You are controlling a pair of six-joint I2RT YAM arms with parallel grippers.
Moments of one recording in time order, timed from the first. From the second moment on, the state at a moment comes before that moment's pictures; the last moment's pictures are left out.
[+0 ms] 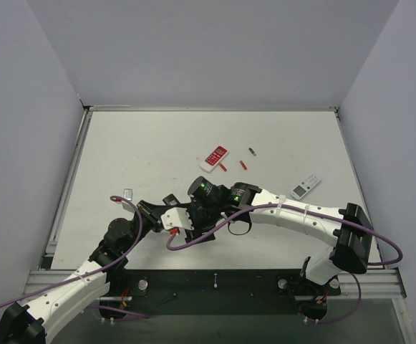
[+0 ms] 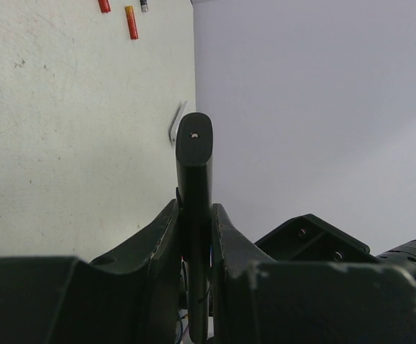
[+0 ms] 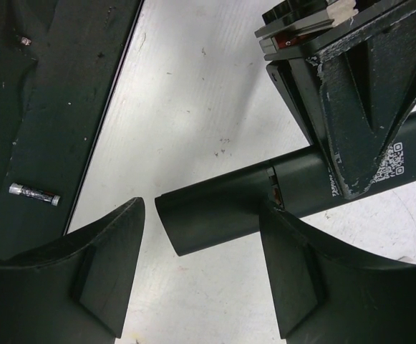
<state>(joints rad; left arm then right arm) -0.61 0.53 0.01 0.46 0.05 -1.44 1.14 1.54 1.25 -0.66 -0.36 -0.77</state>
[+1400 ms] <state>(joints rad) -0.61 0.52 0.01 0.36 0.06 -1.45 1.19 1.57 1.21 -0.61 -0.22 -0.80</state>
